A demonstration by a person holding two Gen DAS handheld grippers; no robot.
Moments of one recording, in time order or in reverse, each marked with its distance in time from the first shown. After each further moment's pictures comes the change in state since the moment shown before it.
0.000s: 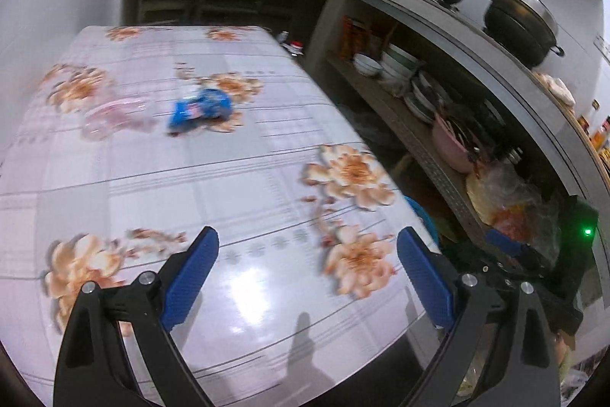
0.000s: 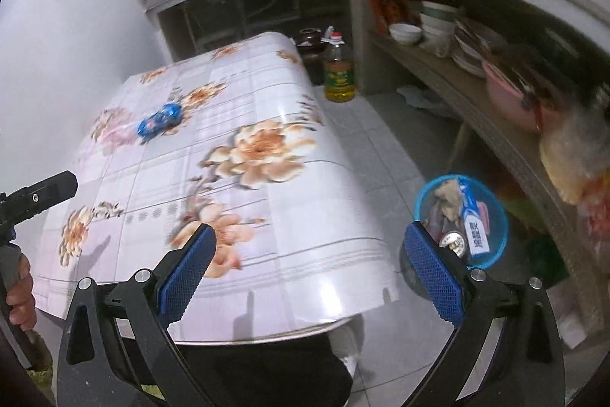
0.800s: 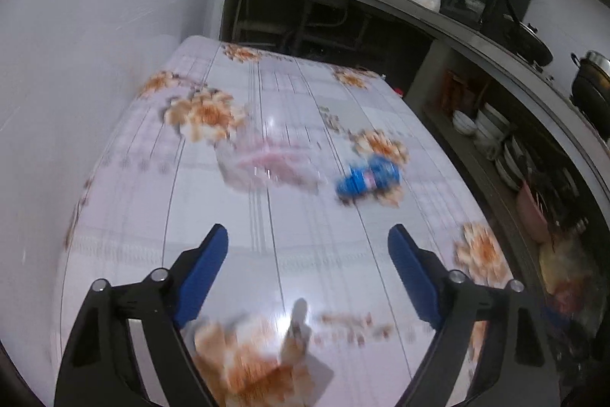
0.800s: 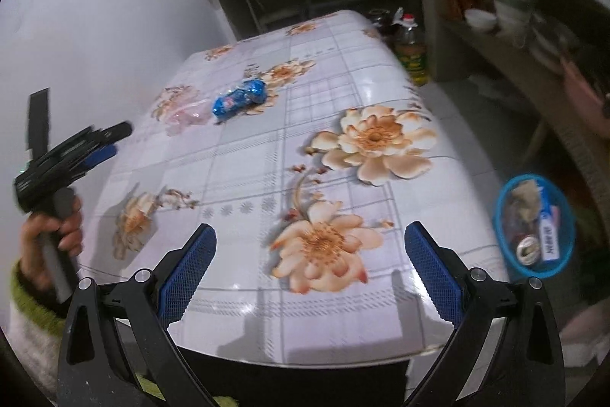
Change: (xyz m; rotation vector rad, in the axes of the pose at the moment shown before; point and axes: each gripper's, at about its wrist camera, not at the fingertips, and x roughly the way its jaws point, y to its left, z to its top) left arm -0.009 0.140 0.052 -0.160 -0.137 0.260; right arm 0.026 0.056 0.016 0.004 0.094 0.281
